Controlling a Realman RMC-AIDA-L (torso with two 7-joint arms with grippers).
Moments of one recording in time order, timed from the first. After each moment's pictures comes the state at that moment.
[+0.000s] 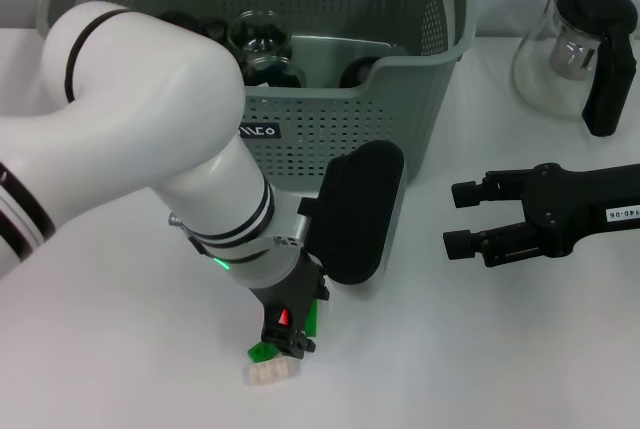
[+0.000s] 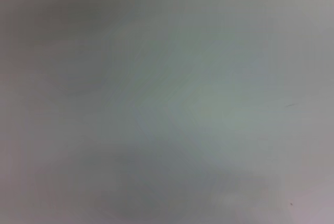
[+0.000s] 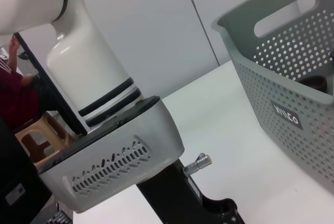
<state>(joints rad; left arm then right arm) -0.68 -2.18 1.80 1.17 2.62 1.37 -1.91 0.65 2.01 -0.74 -0.69 -2.11 -1.75 1.67</state>
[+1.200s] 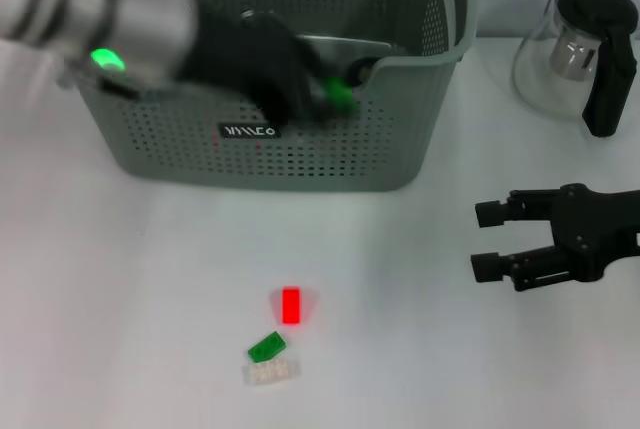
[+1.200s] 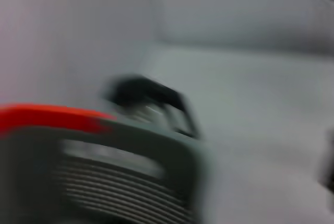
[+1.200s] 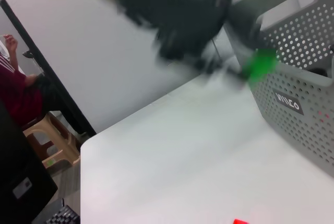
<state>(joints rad) -0.65 -2.17 1.05 1.48 2.29 1.59 -1.99 0.60 2.00 -0.73 -0.69 -2.11 -1.80 1.63</state>
